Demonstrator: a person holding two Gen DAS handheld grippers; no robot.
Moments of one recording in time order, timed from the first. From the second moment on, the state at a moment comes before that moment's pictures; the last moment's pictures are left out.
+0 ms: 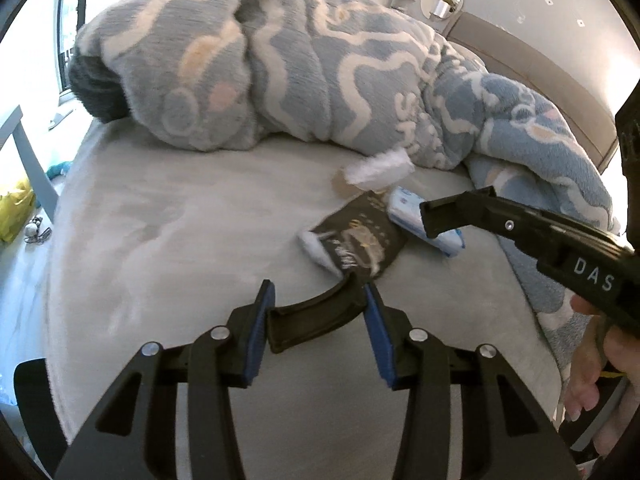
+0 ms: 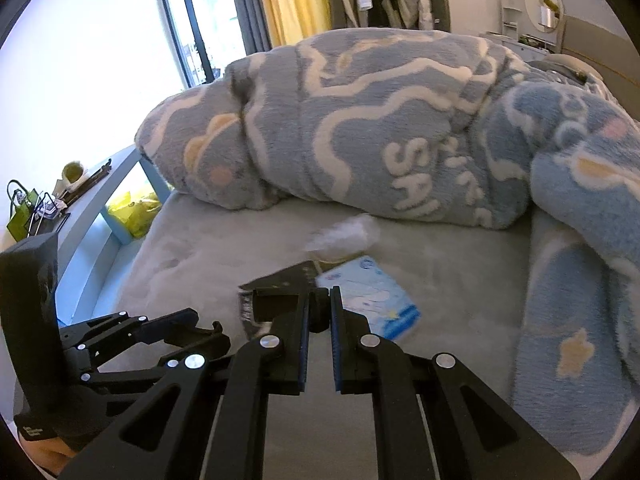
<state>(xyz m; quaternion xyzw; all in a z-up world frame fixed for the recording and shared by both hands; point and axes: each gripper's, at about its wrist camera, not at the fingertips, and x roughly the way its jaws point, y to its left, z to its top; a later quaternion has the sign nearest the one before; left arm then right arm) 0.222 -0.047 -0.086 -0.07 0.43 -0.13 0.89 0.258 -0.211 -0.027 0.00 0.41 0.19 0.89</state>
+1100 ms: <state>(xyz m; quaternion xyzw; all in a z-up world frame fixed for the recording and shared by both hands) 0.160 0.136 -0.070 -0.11 0.42 -0.03 0.90 0.225 -0.030 -0.023 -0.05 0.40 0.29 0.87</state>
